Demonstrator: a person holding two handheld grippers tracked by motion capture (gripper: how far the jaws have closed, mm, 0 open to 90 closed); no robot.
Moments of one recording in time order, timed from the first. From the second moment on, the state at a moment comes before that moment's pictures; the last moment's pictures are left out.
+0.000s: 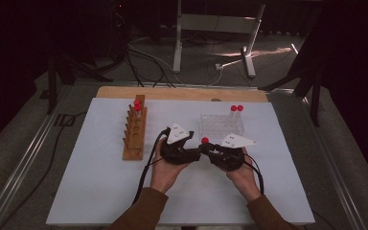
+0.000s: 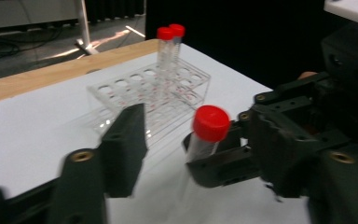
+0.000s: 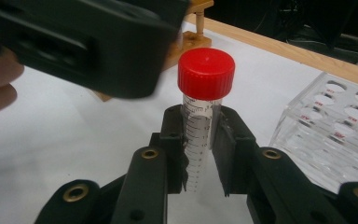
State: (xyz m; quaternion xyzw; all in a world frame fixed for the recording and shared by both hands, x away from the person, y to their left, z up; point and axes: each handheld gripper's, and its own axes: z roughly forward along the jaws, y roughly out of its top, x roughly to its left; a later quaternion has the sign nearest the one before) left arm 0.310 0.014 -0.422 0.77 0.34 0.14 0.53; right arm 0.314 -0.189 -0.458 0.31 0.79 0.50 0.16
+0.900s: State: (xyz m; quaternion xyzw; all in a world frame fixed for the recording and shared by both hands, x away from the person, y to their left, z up) left arm 0.320 0.023 -0.418 0.76 0.36 0.14 0.52; right arm 0.320 -0.208 -0.454 0.33 0.77 0.53 0.14
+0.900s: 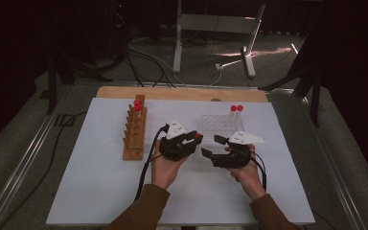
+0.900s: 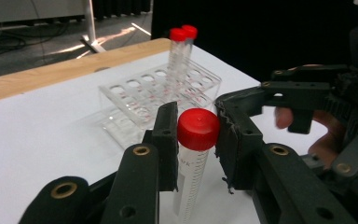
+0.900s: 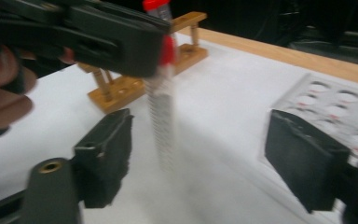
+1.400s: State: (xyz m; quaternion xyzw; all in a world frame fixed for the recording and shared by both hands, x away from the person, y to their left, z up) left arm 0.330 0.056 -0.401 0.73 0.39 0.17 0.53; right arm 0.322 -0.234 -0.449 0.37 0.74 0.53 0.18
